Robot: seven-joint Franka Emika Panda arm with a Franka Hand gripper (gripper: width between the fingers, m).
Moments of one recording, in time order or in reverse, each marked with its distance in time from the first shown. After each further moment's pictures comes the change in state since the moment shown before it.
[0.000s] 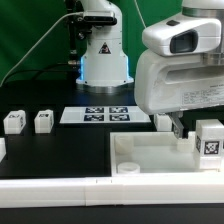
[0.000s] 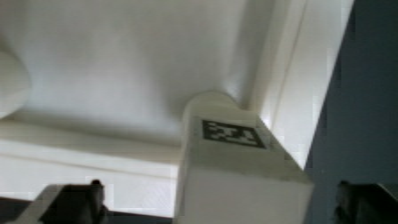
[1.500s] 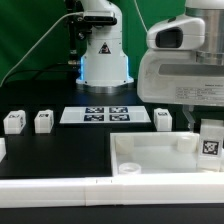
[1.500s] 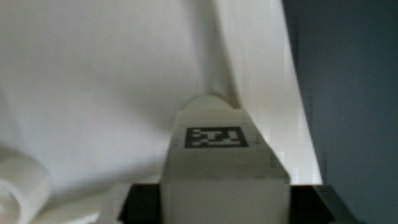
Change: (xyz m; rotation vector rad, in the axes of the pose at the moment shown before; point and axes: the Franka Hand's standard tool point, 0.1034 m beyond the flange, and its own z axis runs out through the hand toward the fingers) arm 0.000 -0.006 0.001 0.008 0.001 0.613
